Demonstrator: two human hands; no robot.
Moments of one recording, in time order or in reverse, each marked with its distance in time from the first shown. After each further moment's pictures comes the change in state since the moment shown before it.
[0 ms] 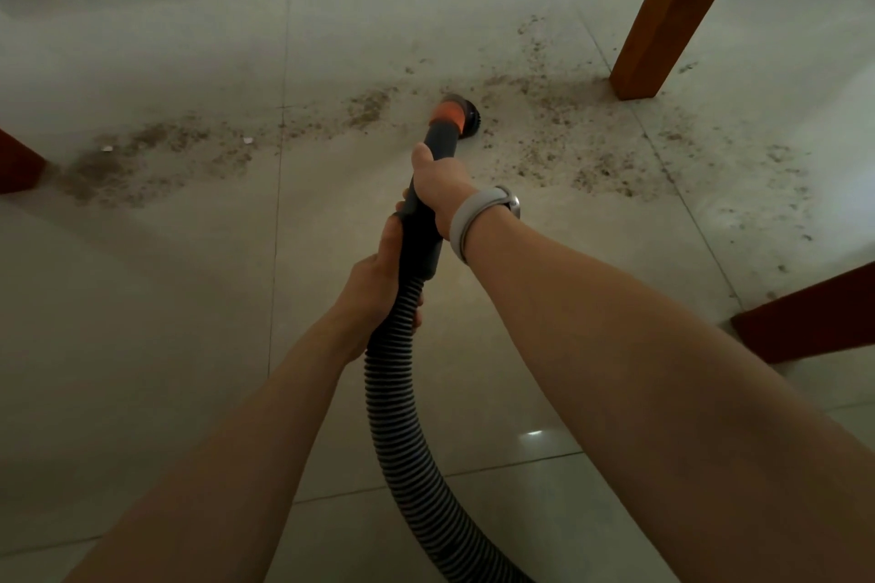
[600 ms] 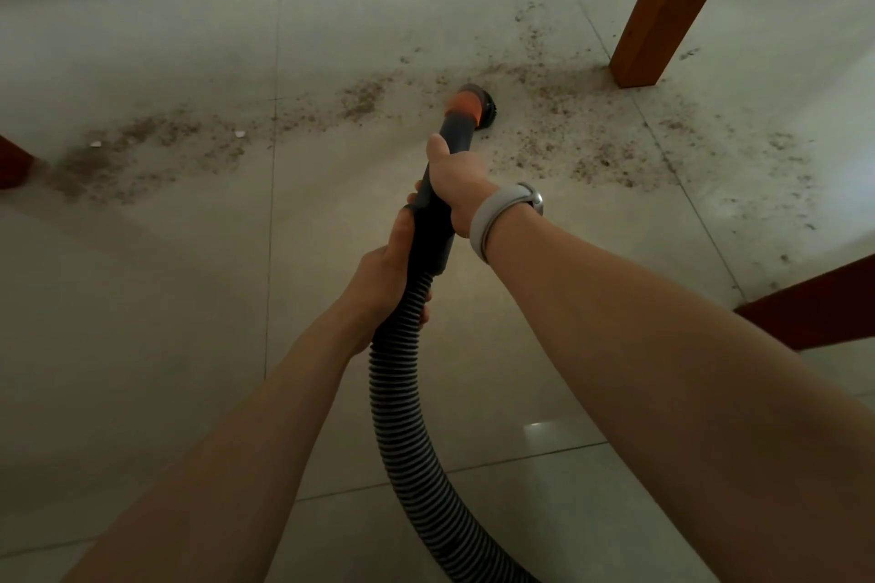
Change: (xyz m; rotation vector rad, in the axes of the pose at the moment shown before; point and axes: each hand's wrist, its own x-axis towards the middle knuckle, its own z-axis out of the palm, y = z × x) left_hand 0.005 0.002 0.005 0.038 -0.068 -0.019; right_hand 0.000 0.007 -0.015 0.122 0.023 0.036
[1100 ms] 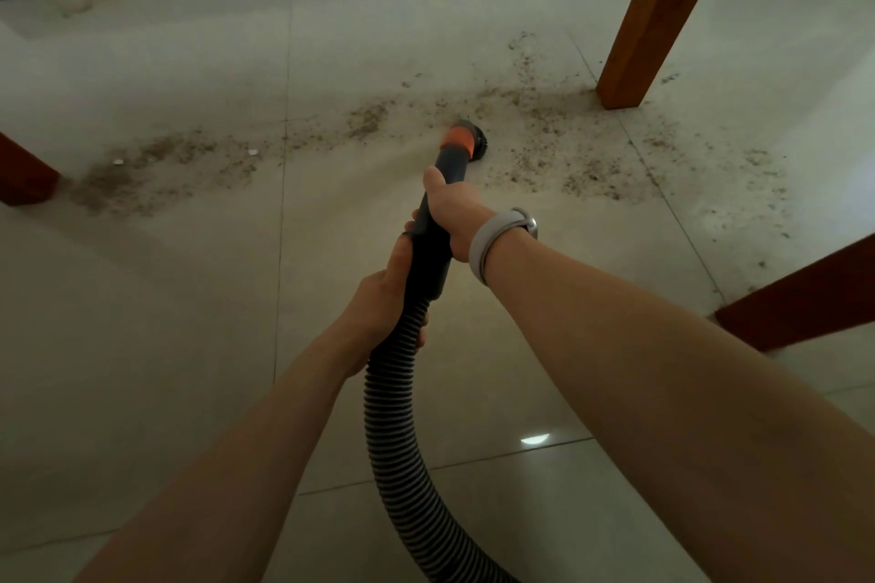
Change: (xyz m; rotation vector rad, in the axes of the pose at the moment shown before) left_hand -0.031 -0.006 -0.001 0.041 -0.006 0.001; right_hand -0.030 0.010 -0.004 0.083 -0.062 0.046
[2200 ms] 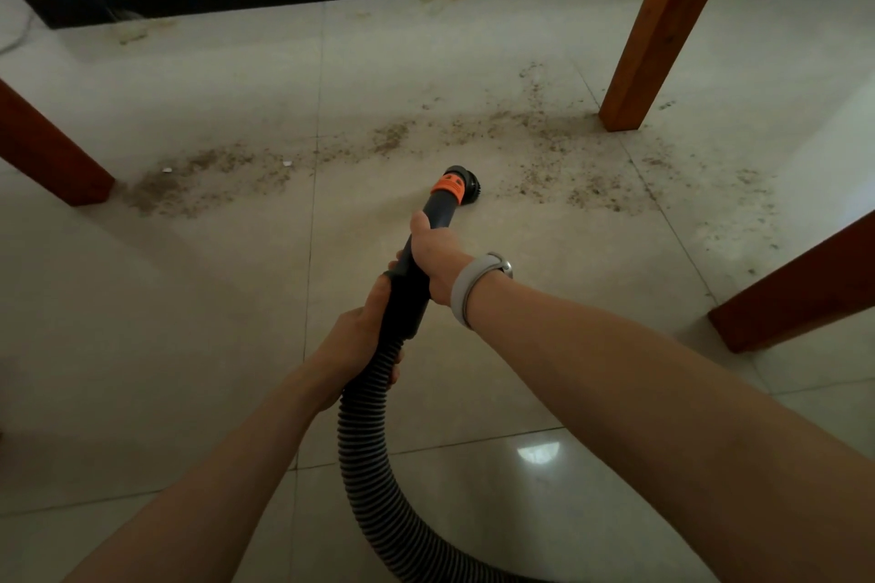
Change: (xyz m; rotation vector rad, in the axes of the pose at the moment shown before) left_hand -0.062 -0.029 -0.029 0.031 0.047 -0.007; right_hand -0.044 0.041 0.046 0.052 -0.016 0.054
